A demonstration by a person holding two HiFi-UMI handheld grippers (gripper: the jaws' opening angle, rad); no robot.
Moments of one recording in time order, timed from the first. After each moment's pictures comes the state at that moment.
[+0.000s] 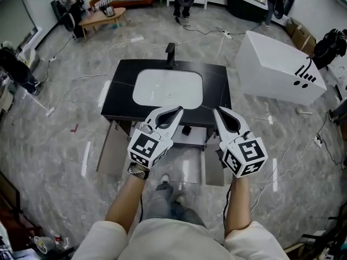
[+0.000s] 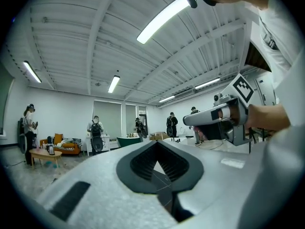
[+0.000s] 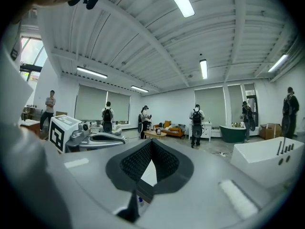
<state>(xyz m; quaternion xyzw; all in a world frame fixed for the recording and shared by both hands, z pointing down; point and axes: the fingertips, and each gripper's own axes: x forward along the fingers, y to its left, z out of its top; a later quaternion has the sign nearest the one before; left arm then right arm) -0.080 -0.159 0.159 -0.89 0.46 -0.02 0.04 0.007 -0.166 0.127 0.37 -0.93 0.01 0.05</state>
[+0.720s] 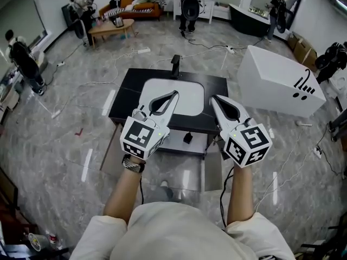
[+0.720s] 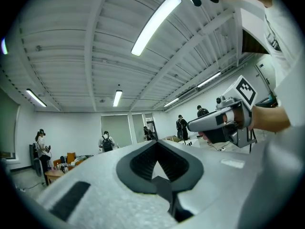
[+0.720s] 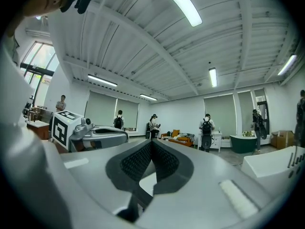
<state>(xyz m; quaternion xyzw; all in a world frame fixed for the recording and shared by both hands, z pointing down) -0.103 -0.128 0.052 -0.85 0.50 -0.02 0.12 -0.013 -0.137 0.043 0.32 -0.95 -0.02 0.02</state>
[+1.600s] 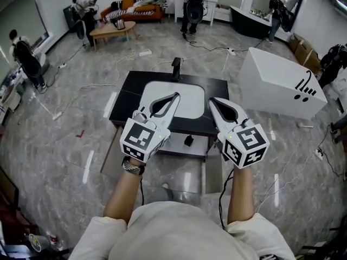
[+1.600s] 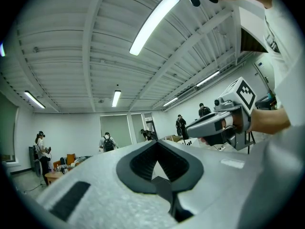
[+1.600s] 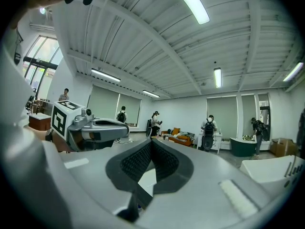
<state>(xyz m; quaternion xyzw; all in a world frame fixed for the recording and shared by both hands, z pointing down) -0.098 -0.131 0.041 -0.85 0.50 -0.03 0.13 -0.018 -0.142 0.045 0.31 -0.95 -0.05 0.05</state>
